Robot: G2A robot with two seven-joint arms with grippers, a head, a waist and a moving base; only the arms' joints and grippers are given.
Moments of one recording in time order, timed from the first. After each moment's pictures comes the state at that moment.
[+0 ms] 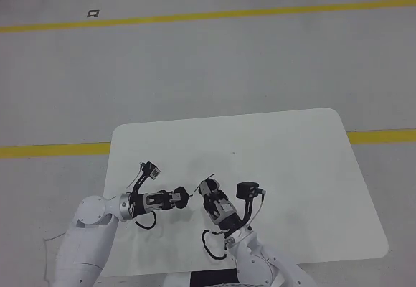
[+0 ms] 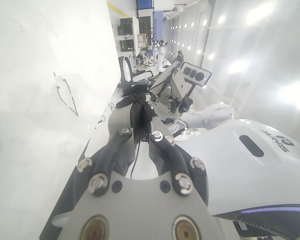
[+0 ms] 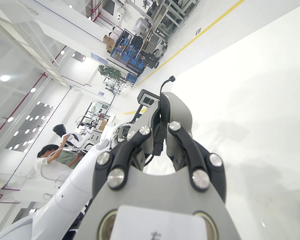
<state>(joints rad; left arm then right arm) 1.52 -1.19 -1.49 -1.44 -0.37 -0.34 -1.39 -1.73 -1.28 0.78 -1.90 -0.64 0.10 -0.24</state>
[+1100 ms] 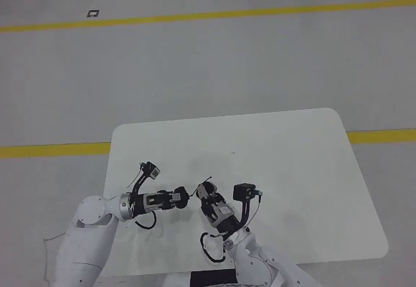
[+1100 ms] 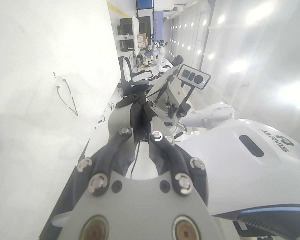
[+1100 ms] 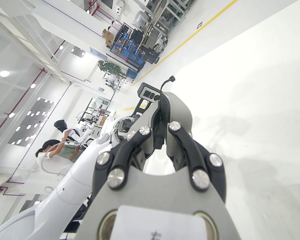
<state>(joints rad) 1.52 -1.19 -1.49 -1.44 -0.37 -0.34 -1.39 -1.70 -1.26 0.73 -1.90 -0.61 0.13 -0.25</state>
